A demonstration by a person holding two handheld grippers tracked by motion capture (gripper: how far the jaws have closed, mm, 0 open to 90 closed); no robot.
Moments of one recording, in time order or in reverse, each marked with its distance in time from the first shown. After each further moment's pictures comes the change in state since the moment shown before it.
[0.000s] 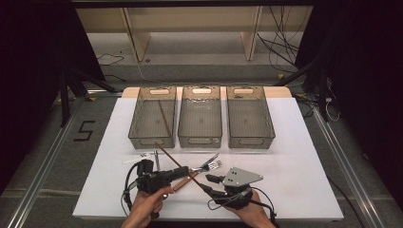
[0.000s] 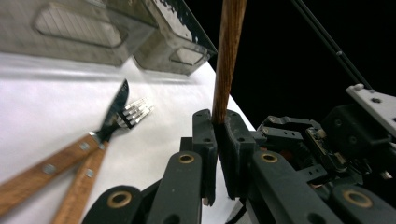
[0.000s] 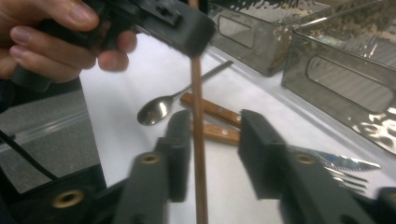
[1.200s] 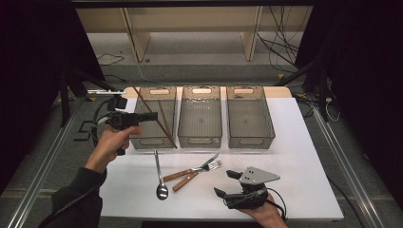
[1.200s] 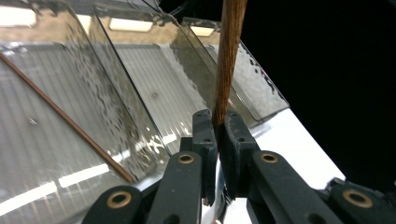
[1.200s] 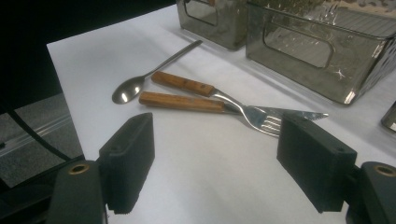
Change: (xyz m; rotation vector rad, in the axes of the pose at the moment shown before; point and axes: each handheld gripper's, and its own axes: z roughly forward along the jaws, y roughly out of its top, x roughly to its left) left arm 0.014 0.177 -0.036 0.086 0.282 0.159; right arm -0.019 -0.018 -0.025 0.028 -0.062 0.076
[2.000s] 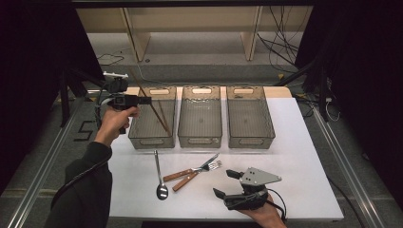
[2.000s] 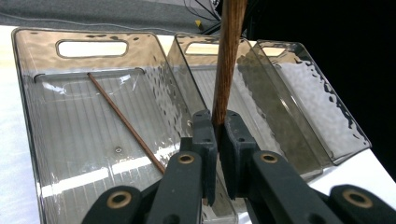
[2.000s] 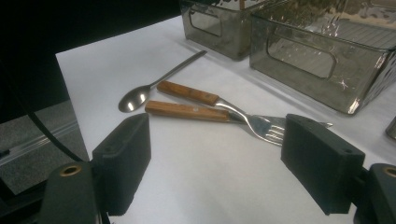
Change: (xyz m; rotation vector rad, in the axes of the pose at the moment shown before) left arm 0.043 0.039 0.028 0.011 0.208 -0.049; right arm 0.002 0.000 -0.001 -0.040 0.016 -0.001
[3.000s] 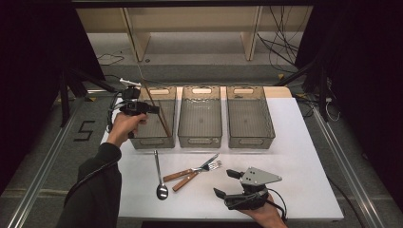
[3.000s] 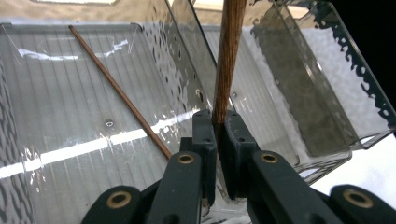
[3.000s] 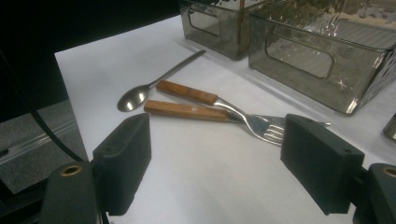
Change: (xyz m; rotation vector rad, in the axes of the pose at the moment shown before) left arm 0.006 -0.017 0.042 0.140 0.004 -0.025; right arm -0.001 0.000 0.000 0.001 -0.004 -0.007
